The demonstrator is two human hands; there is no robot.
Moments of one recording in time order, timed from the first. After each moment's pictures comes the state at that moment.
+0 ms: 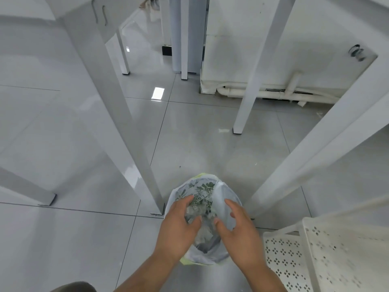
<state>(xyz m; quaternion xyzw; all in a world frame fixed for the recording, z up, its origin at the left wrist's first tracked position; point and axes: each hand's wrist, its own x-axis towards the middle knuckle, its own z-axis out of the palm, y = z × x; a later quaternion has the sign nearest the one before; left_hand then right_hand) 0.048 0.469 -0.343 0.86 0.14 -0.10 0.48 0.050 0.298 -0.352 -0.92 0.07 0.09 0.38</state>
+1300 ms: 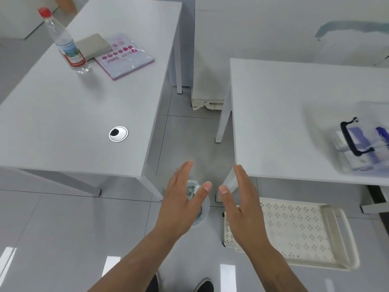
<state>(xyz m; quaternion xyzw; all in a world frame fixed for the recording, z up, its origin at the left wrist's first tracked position) 0.017 0.409 0.170 0.85 0.08 -0.05 0.52 0.013 0.247 0.177 -0.87 0.04 0.05 0.48</state>
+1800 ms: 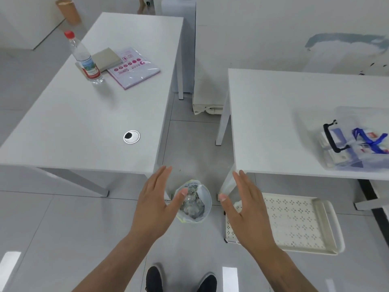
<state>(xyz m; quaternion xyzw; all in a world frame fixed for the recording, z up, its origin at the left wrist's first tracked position) -0.036 0.471 0.223 0.92 0.08 -0.02 0.38 -0.033 0.242 0.221 -0.94 0.00 0.04 0.35</state>
